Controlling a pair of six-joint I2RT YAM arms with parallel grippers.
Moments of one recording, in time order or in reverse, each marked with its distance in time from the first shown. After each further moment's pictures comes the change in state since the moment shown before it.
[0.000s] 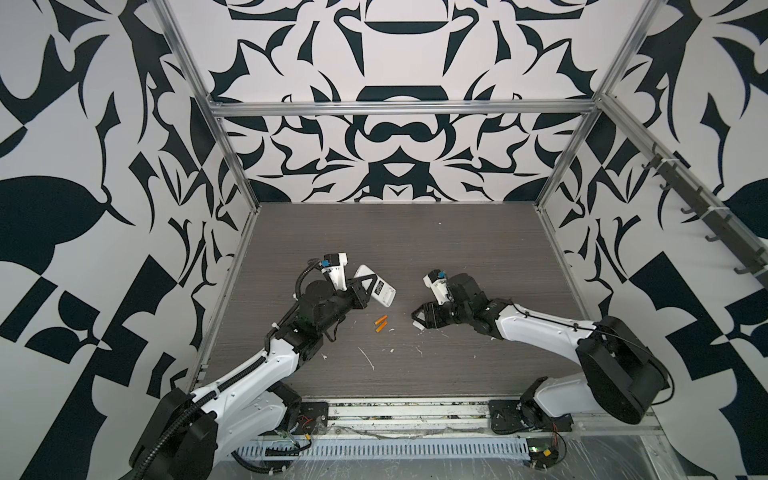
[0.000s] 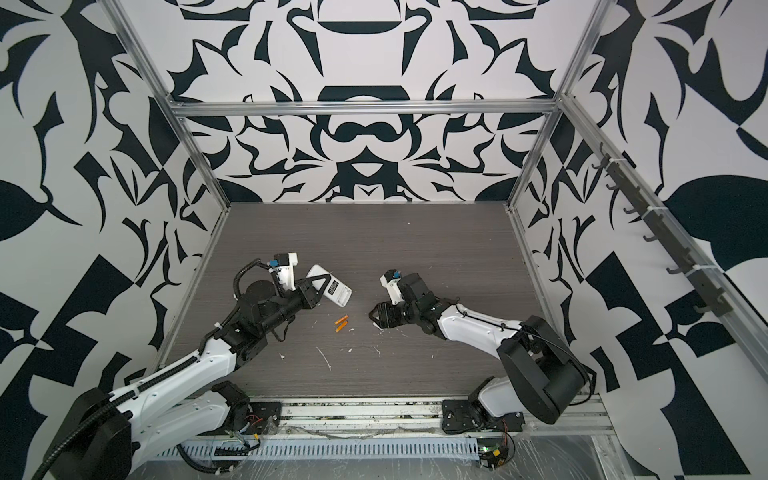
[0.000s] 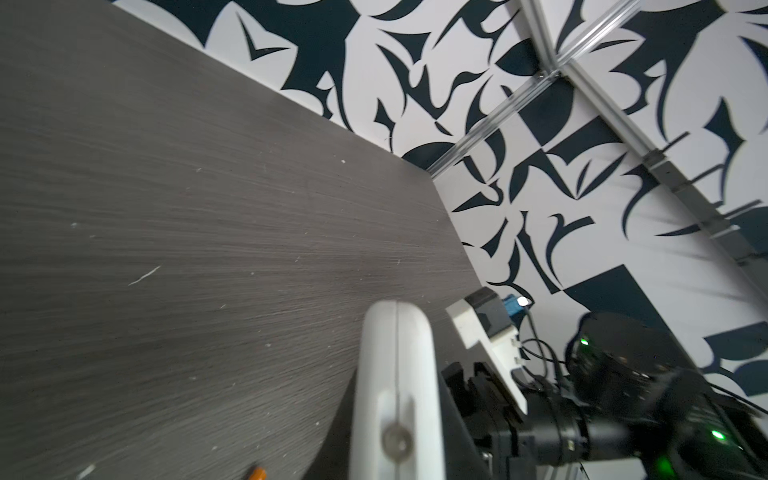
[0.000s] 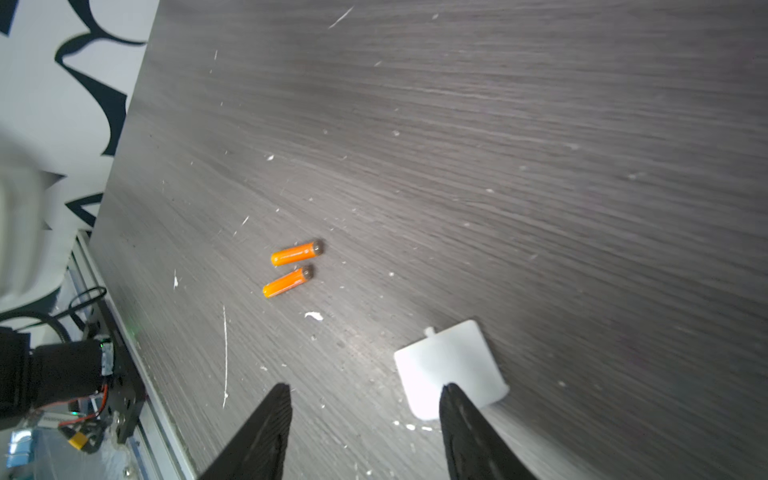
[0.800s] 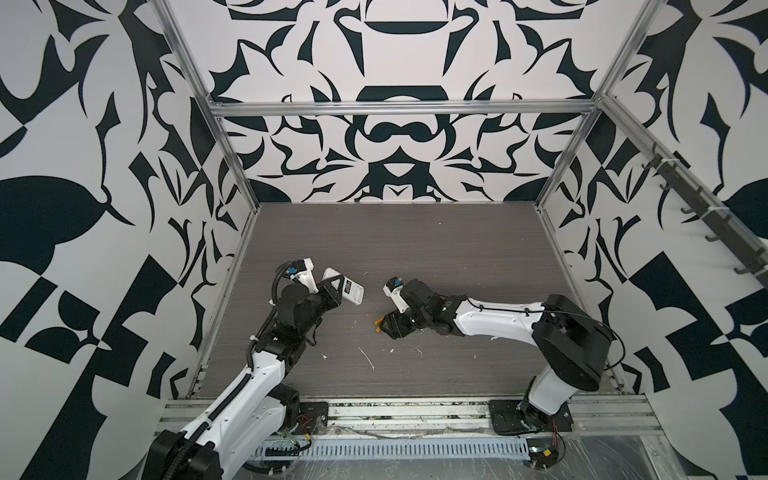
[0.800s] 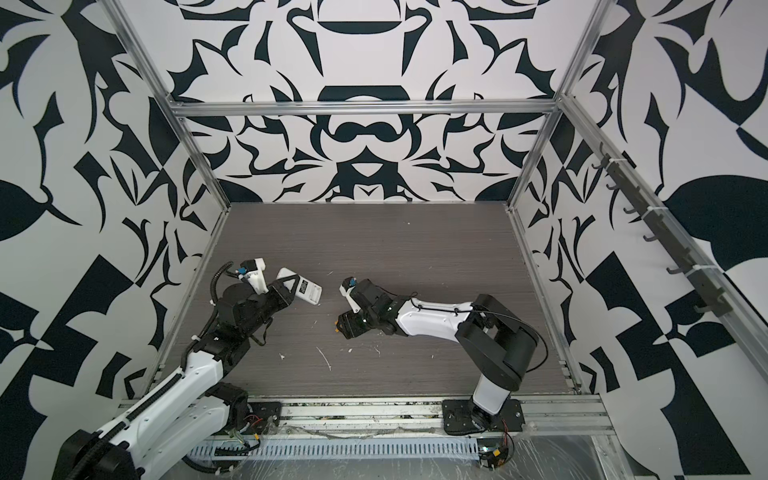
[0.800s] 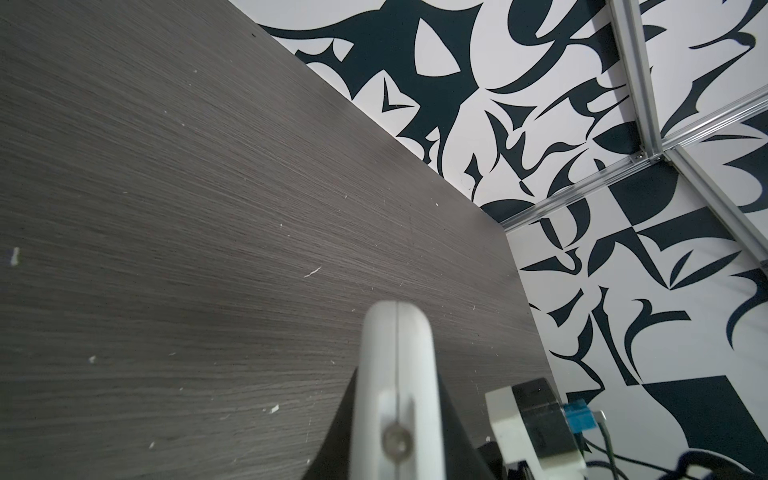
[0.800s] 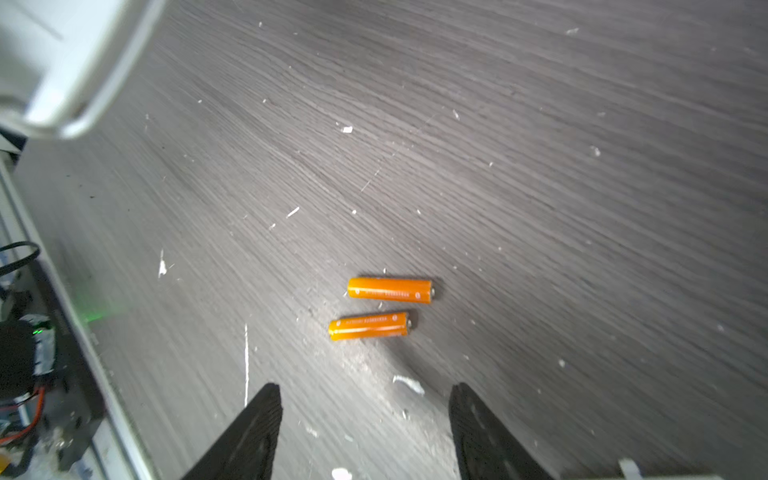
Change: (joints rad) left arm 0.236 -0.162 -0.076 -0.157 -0.005 -0.031; right arm 0.243 0.283 0.266 -0.061 0.175 -0.017
